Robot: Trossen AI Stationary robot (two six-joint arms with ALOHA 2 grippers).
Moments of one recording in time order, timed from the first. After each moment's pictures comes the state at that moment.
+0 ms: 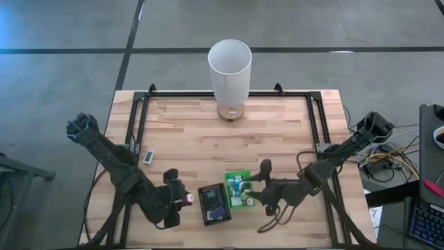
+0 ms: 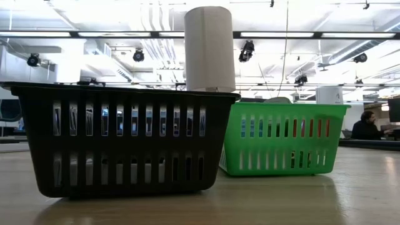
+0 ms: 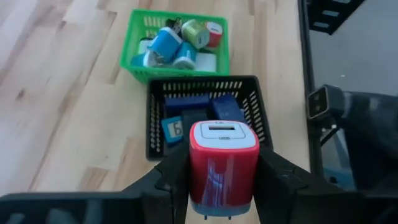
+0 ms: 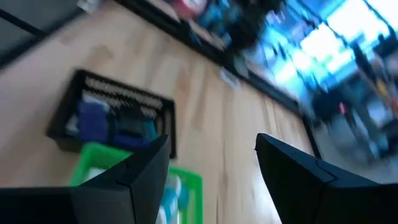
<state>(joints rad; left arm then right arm) -0.76 1.45 1.17 -0.70 -0.49 -0.79 0.63 1.44 0.93 0.01 0.66 -0.23</state>
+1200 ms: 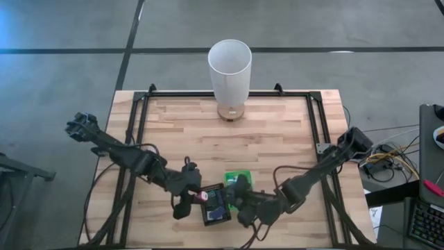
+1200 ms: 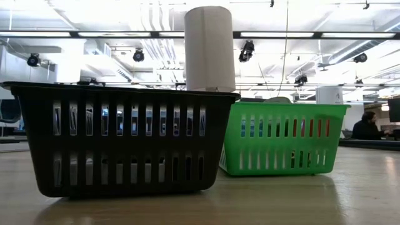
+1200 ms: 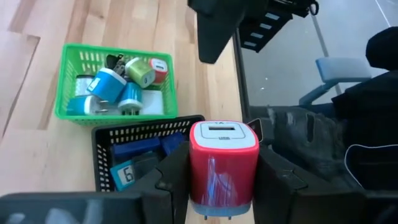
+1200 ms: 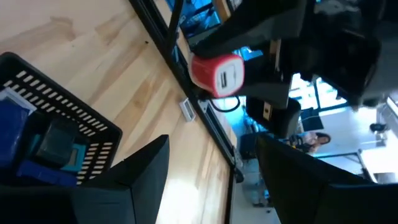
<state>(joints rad) -0.50 1.44 1.24 -0.53 -0.07 -0.57 0.61 1.77 1.36 -0.05 0.76 -0.78</state>
